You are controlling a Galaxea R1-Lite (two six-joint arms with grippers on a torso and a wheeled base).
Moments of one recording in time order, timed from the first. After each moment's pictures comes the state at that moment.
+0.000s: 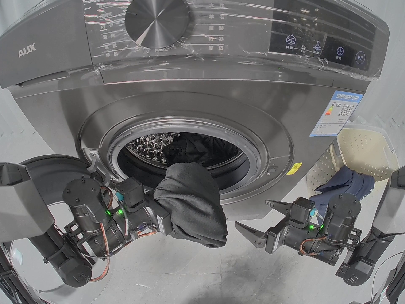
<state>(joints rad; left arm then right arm) -0.58 1.92 -0.36 -1.55 -0.15 0.00 0.69 1.96 -0.26 -1.54 0.02 0.10</state>
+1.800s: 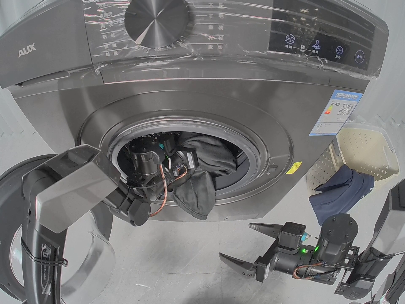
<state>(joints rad) -0.48 2.37 -1.20 -1.27 0.02 -0.11 0.85 1.95 -0.20 -1.55 0.02 0.11</state>
